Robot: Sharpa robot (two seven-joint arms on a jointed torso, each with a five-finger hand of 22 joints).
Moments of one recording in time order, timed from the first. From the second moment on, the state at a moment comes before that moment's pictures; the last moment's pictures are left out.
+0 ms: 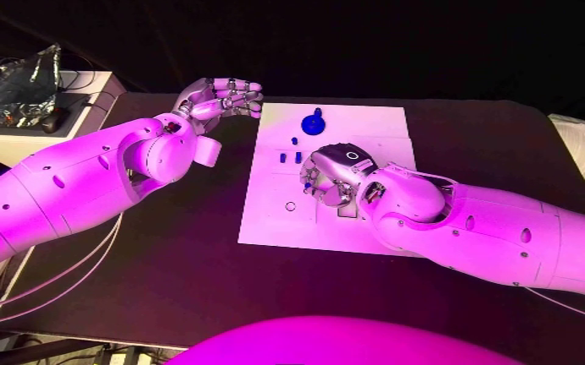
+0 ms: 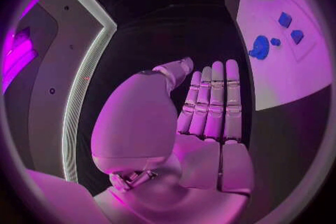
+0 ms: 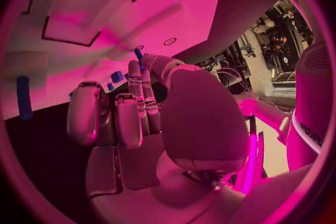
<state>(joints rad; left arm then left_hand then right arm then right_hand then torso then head) 1.00 -0.89 0.26 1.42 -0.22 -0.16 0.30 1.42 -0.21 0.56 0.08 0.07 0.90 0.19 0.28 0.24 1.05 0.14 0.26 0.07 0.95 0.09 0.58 0.27 0.18 0.84 0.18 0.62 0.46 1.14 -0.61 -0.15 1.59 -1.73 -0.40 -0.28 1.39 -0.23 0.61 0.10 0.20 1.12 0.11 0.20 0.43 1.27 0.05 0.13 0.09 1.46 -0.02 1.42 1.27 0.06 1.47 0.08 1.21 1.31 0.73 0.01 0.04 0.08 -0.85</state>
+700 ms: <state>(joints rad) 1.00 -0.89 0.26 1.42 -0.22 -0.16 0.30 1.42 -0.21 0.56 0.08 0.07 0.90 0.19 0.28 0.24 1.05 0.14 0.26 0.07 0.95 0.09 0.58 0.27 0.18 0.84 0.18 0.62 0.46 1.14 -0.62 -0.15 1.61 -1.74 -0.41 -0.27 1.39 -0.21 0.64 0.07 0.20 1.12 0.11 0.22 0.45 1.28 0.06 0.13 0.10 1.46 -0.03 1.43 1.27 0.06 1.47 0.07 1.24 1.31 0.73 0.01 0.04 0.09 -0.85</state>
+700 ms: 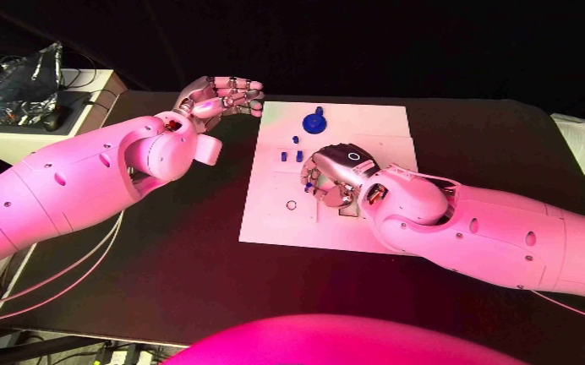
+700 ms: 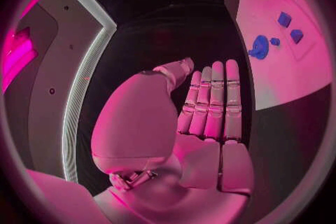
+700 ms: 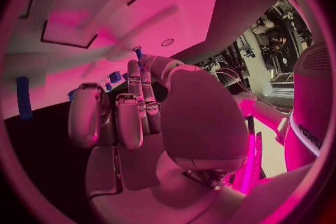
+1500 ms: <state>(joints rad) 1.00 -0.90 0.26 1.42 -0.22 -0.15 0.29 1.42 -0.21 0.56 0.08 0.07 0.91 0.19 0.28 0.24 1.05 0.14 0.26 0.07 0.95 0.09 0.58 0.27 0.18 0.84 0.18 0.62 0.46 1.14 -0.61 -0.15 1.59 -1.74 -0.41 -0.27 1.39 -0.20 0.64 0.07 0.20 1.12 0.11 0.22 0.46 1.28 0.06 0.13 0.10 1.46 -0.03 1.43 1.27 0.06 1.47 0.07 1.24 1.31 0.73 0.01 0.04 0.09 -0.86</state>
